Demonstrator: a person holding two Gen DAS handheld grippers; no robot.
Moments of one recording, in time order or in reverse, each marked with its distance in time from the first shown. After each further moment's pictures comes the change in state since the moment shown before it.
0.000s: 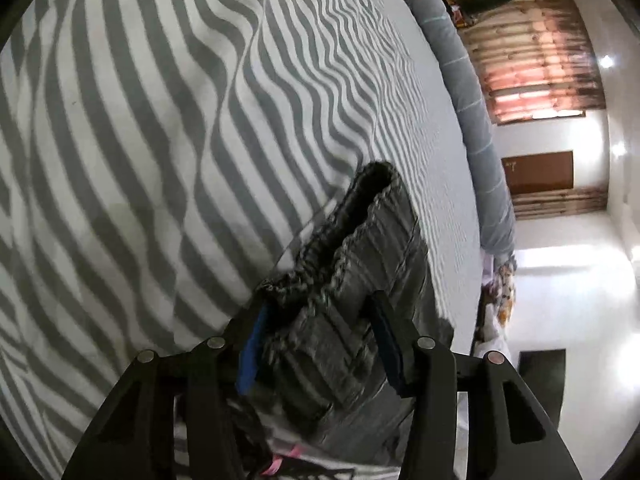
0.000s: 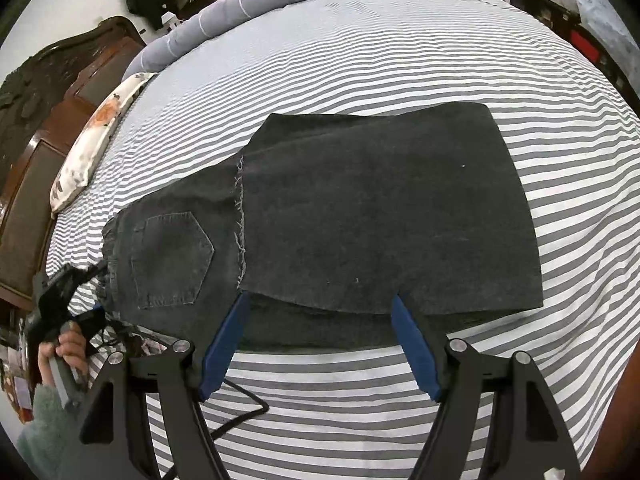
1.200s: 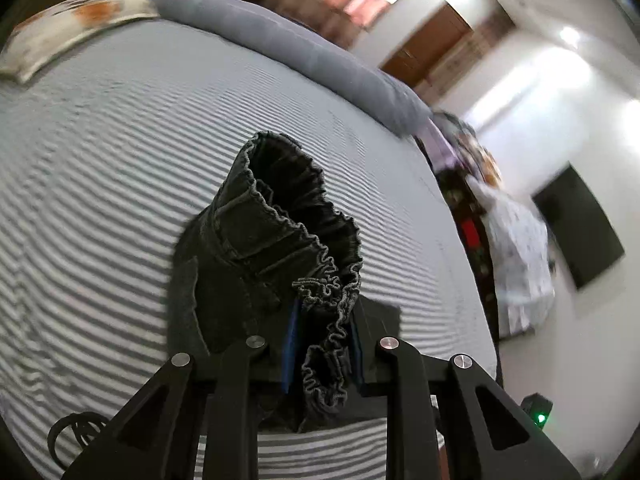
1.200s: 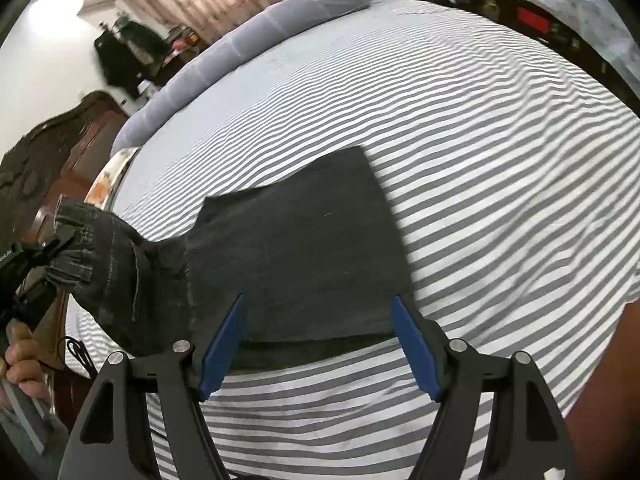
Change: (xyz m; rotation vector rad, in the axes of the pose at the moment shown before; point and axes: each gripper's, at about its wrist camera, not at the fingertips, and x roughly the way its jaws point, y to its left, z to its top) left arm 0.028 -0.290 -0.194 0.712 0.054 -0.008; right arm -0.065 -0.130 0.003 0.192 -0.160 0.044
